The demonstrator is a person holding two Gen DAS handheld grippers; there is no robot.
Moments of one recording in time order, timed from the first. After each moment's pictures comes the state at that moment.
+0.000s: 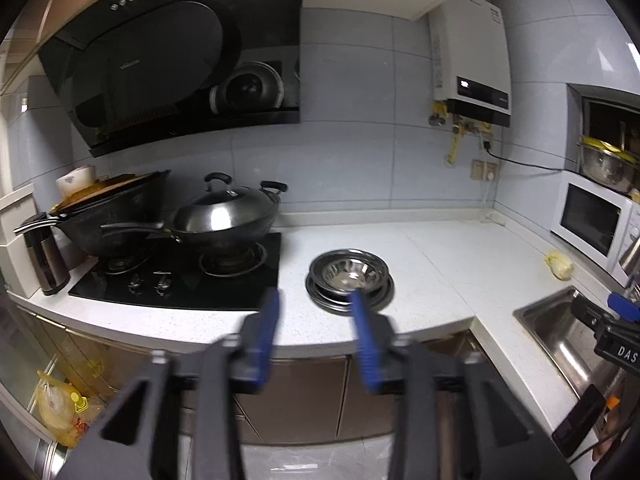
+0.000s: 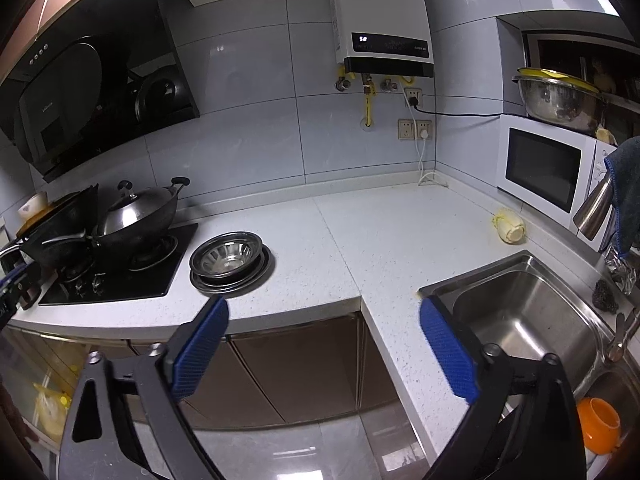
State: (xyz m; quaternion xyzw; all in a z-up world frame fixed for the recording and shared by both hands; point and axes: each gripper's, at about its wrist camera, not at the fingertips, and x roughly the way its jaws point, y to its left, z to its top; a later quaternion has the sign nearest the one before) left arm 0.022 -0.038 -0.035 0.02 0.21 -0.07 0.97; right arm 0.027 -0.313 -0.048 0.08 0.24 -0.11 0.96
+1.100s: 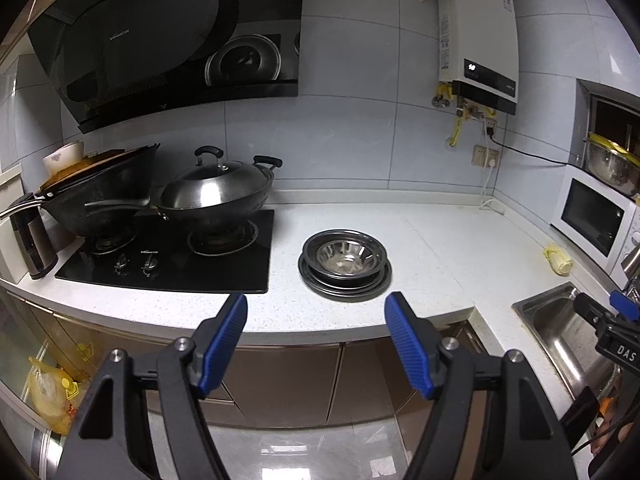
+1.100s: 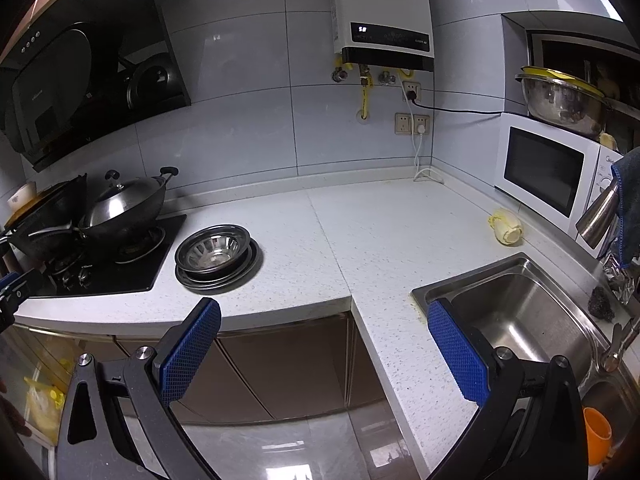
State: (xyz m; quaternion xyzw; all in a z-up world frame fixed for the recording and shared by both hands) left arm 0.061 -0.029 -0.048 0.00 0.26 -0.07 0.96; right arm 0.050 -0.318 -0.053 0.06 0.25 -0.12 0.96
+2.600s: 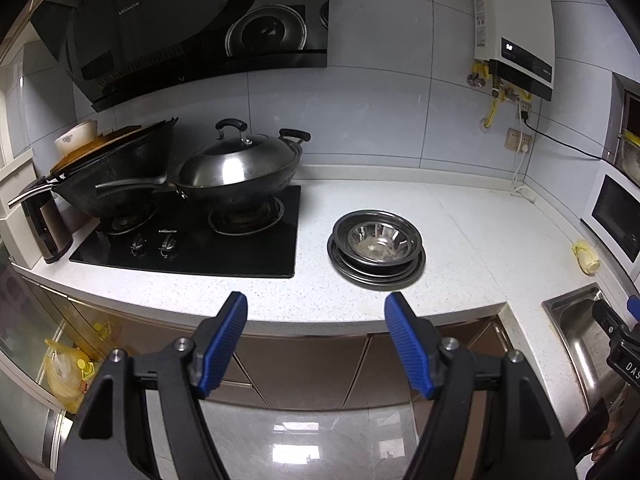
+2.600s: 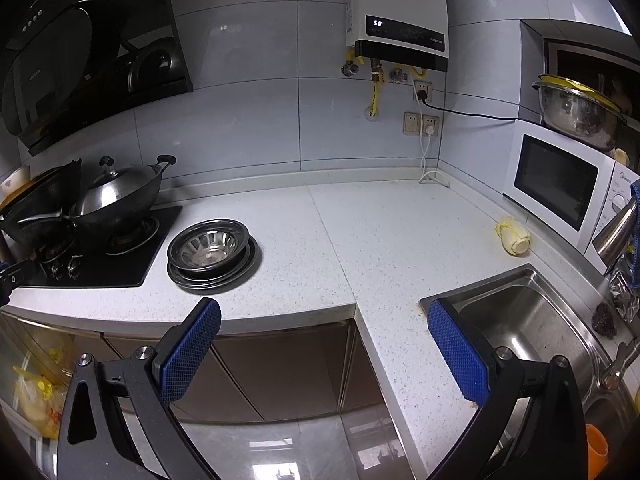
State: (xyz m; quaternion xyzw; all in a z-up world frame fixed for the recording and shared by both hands) left arm 0.109 -0.010 -0.057 0.01 0.31 -0.04 0.95; right arm 0.085 -0.314 -0.061 0.04 0.27 -0.12 0.96
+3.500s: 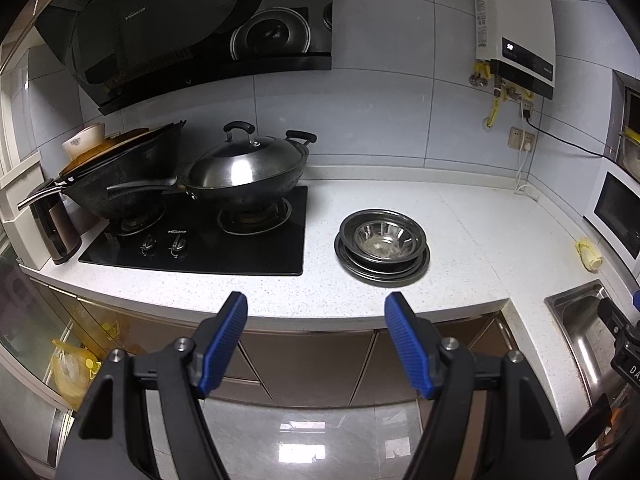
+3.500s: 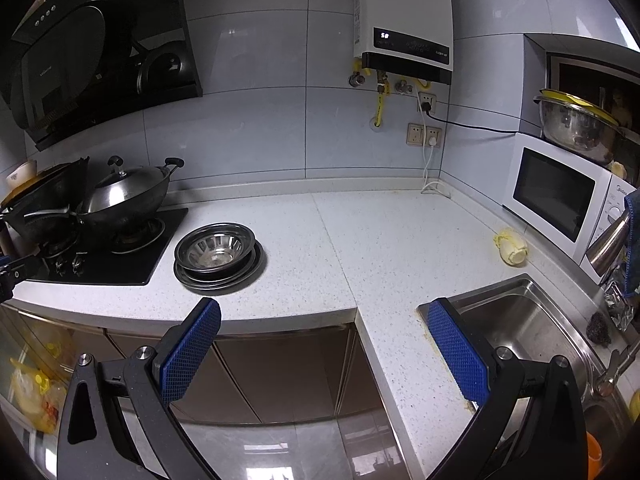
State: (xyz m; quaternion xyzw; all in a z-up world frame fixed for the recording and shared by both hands) left arm 0.093 -0.008 -0.050 0.01 0.31 -0.03 0.95; right arm 0.076 -0.303 -0.055 0.02 0.25 -0.11 0.96
